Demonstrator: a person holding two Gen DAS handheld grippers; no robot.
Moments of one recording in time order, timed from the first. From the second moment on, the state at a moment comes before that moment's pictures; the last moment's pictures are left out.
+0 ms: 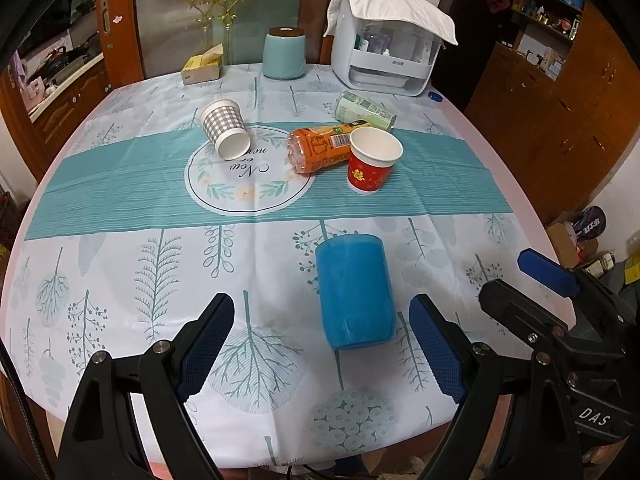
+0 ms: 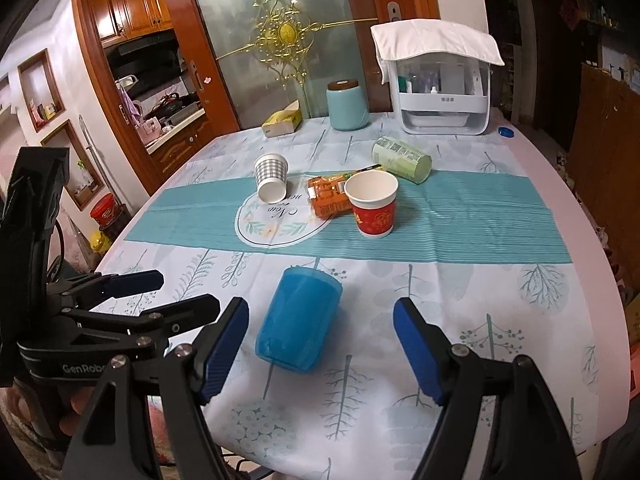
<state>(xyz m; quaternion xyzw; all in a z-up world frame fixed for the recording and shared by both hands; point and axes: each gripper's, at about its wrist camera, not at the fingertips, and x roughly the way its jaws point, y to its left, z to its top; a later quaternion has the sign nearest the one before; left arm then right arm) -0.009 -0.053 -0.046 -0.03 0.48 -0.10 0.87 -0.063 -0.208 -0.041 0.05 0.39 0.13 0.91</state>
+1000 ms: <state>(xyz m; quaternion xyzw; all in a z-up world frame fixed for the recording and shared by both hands) 0.021 -0.067 -0.087 -0.02 0.52 -0.07 0.85 -0.034 -0.232 -0.082 0.07 0.41 0.08 0.90</state>
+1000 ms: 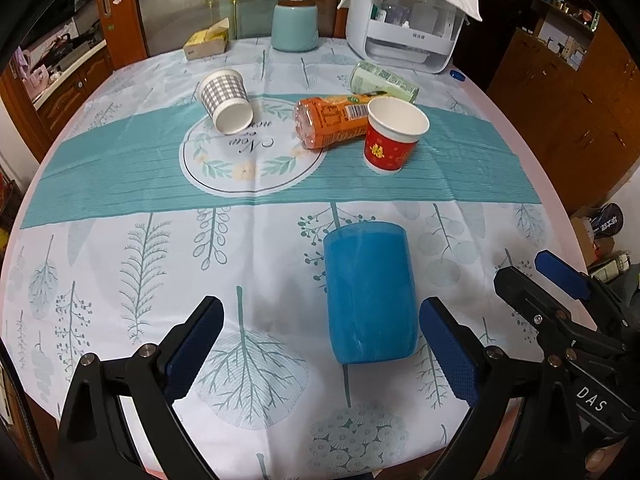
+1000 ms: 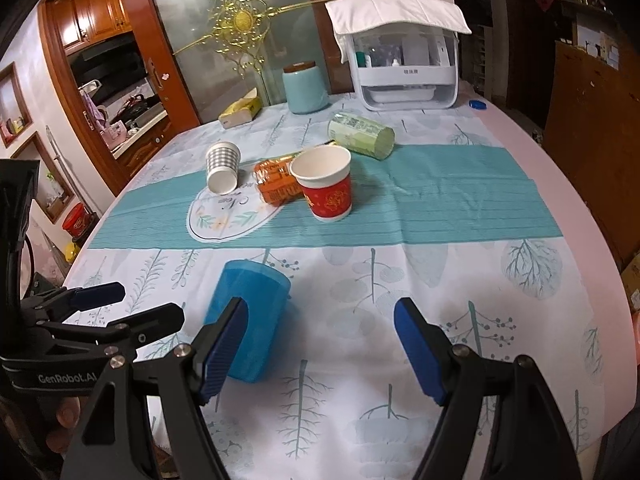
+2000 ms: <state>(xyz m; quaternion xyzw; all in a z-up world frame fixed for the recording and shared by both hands) 0.107 -0.085 -0.174 -0.14 0.70 -0.17 0.68 0.004 -0.248 -0.141 0.12 0.49 0.07 0.86</state>
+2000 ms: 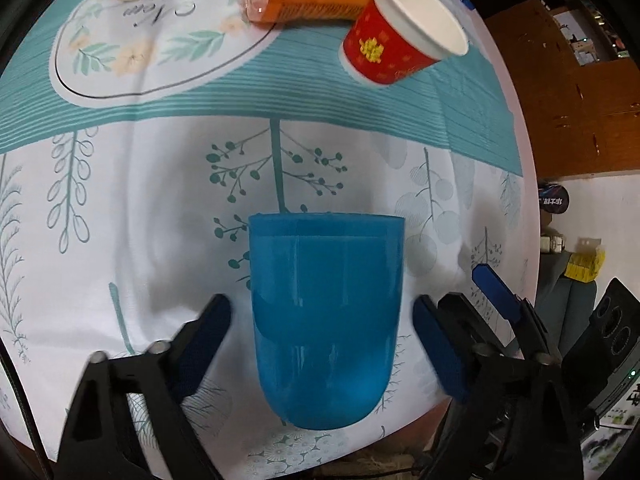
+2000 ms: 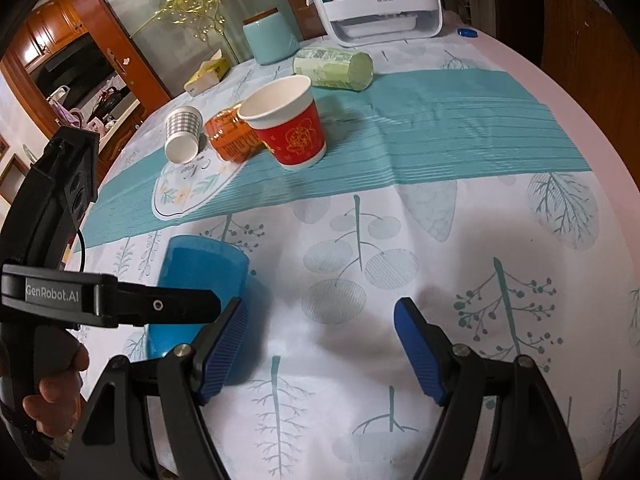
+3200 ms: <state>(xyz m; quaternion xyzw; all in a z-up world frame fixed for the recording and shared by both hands) 0.059 -0.050 -0.129 -0.05 0.37 -0.12 0.92 -0.007 -0.233 -0.145 0.12 0.48 0.06 0.87</state>
